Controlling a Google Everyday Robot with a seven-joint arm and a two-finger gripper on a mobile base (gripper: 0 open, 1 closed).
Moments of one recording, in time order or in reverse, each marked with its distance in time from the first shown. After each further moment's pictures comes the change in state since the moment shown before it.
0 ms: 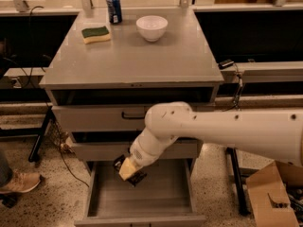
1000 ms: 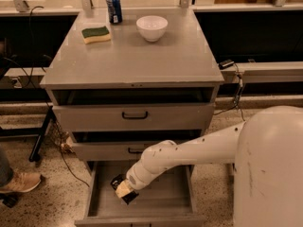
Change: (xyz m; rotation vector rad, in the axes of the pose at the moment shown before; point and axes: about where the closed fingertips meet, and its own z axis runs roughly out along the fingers) arm 0.025 -0.036 0.163 -0.037 -0.060 0.048
